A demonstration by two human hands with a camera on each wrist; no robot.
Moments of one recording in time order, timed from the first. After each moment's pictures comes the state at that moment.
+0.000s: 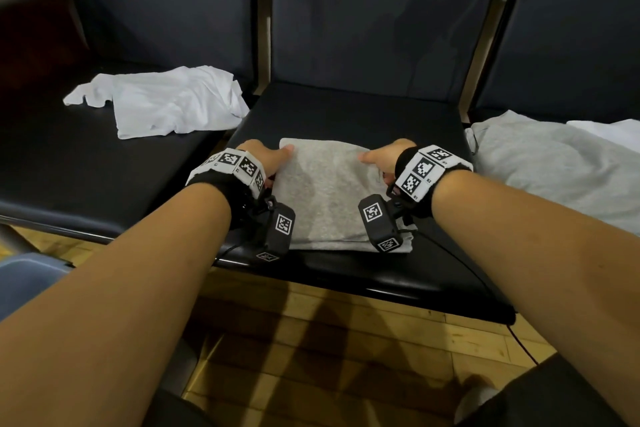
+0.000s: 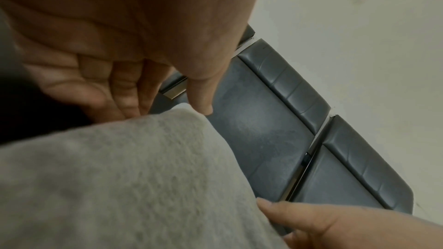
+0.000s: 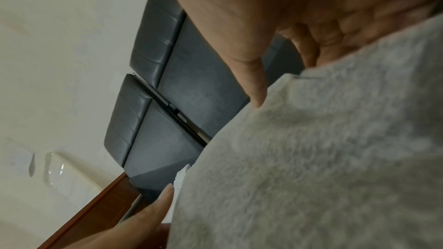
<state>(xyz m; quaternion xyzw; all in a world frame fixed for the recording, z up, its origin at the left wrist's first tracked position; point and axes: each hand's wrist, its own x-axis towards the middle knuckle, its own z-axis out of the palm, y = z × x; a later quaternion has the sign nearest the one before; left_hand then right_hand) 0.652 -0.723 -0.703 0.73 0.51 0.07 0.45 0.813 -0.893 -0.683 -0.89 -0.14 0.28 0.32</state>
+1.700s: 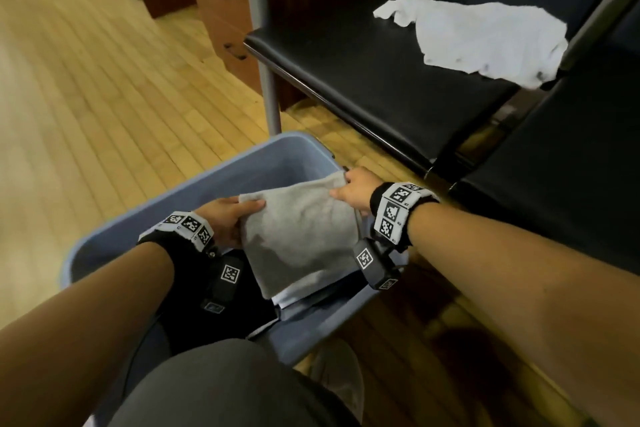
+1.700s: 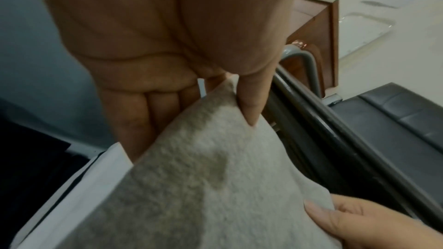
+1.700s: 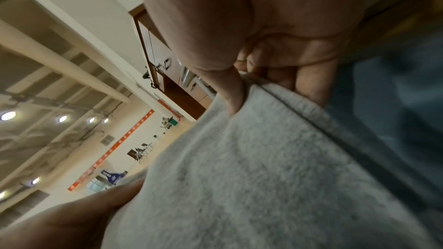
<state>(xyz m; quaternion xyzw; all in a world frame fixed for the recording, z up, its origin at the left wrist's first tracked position) 0.170 -0.678 -0.825 0.35 0.63 0.22 0.66 0.422 -0.672 -0.818 -0.71 -0.54 0.43 0.13</state>
